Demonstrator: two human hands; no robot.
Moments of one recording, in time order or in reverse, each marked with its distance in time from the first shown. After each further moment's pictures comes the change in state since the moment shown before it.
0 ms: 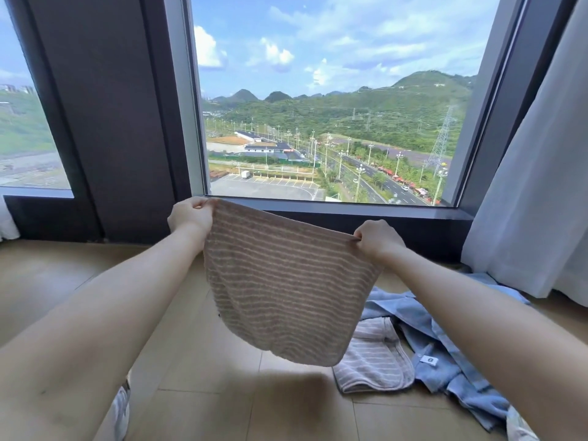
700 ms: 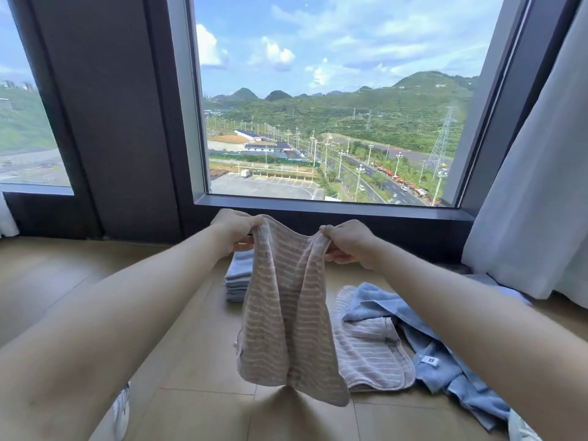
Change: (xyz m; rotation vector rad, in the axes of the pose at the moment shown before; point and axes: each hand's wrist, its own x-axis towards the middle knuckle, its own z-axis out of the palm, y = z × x) left_hand -0.034 0.017 0.021 0.049 -0.512 -0.176; right_hand -0.013 -0.046 0.005 0.801 -0.188 0.166
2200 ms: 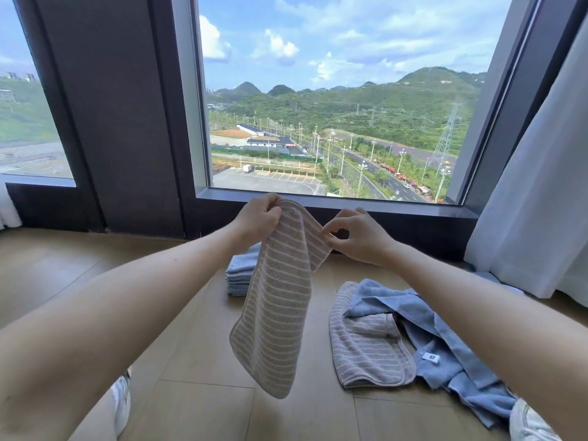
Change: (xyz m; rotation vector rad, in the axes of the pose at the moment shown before) left_hand -0.013 0.003 0.022 0.254 -0.177 0.436; right_hand 0.003 0.017 -0.018 -0.670 0.021 -0.611
